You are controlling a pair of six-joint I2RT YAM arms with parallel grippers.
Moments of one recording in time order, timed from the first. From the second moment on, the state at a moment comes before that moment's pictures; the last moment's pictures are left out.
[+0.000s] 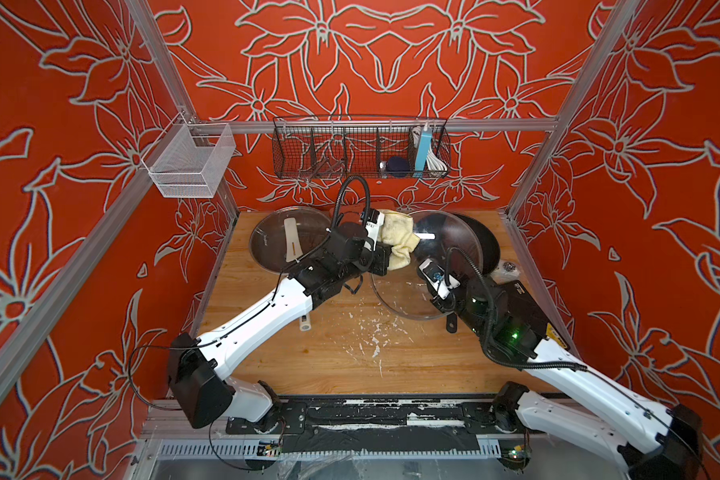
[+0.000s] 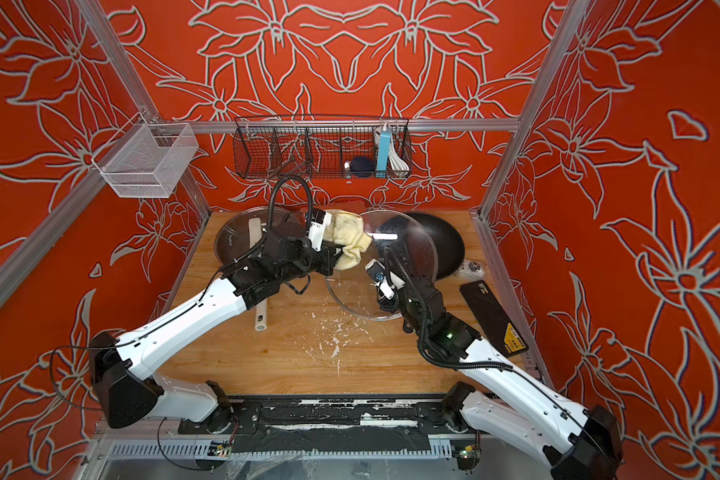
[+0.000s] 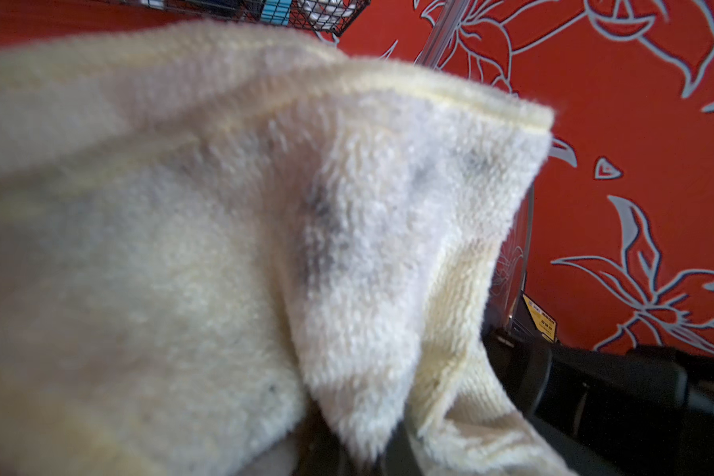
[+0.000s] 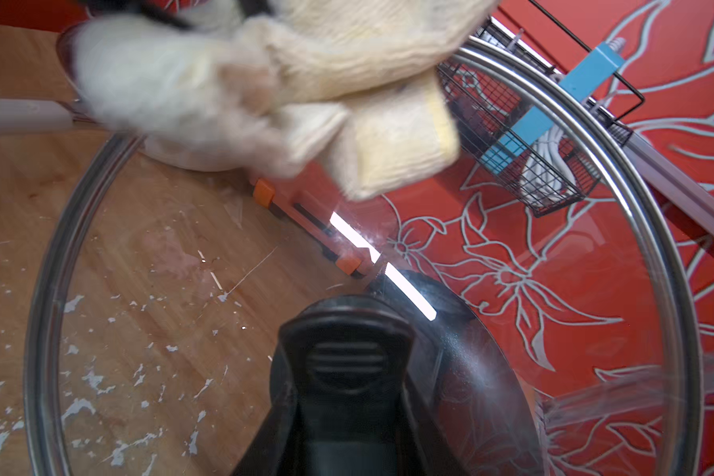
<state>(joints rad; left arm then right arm) -0.68 1.43 1.37 -0.33 0.03 -0.36 0.78 0.88 0.68 -0.05 0.24 -0.50</state>
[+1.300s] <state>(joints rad) -0.74 1.48 1.52 -0.47 -0.01 -0.24 0.86 0.95 0.68 0.02 0.31 -0.58</state>
